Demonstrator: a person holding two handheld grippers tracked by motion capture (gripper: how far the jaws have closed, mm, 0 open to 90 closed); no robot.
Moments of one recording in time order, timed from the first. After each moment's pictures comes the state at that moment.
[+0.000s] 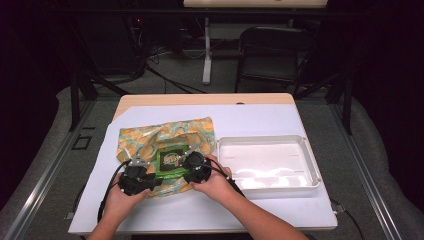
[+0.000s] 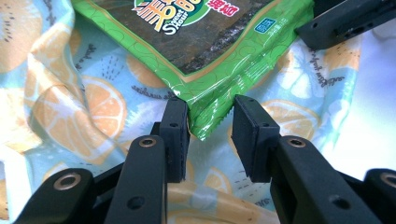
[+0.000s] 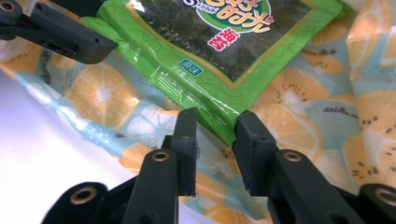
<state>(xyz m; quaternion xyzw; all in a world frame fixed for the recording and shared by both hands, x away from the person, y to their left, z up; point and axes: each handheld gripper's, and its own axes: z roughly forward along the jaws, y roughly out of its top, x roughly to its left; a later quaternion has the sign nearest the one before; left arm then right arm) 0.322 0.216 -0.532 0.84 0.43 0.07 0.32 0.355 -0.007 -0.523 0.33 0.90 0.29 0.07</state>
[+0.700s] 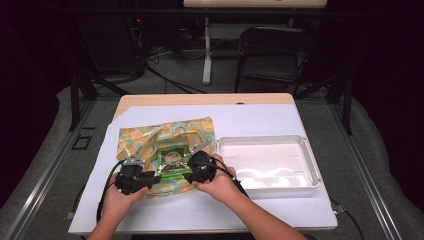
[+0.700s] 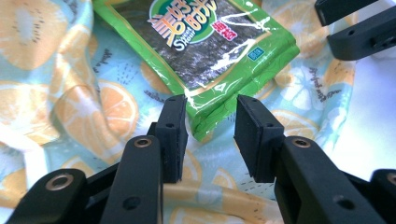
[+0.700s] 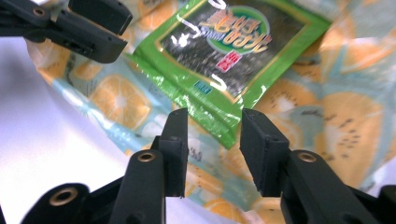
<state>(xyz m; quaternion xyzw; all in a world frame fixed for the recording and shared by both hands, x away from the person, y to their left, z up) 0.320 0.225 -0.526 0.82 0.45 0.08 0.35 0.351 -0.022 -0.511 0.33 0.88 0.33 0.06</state>
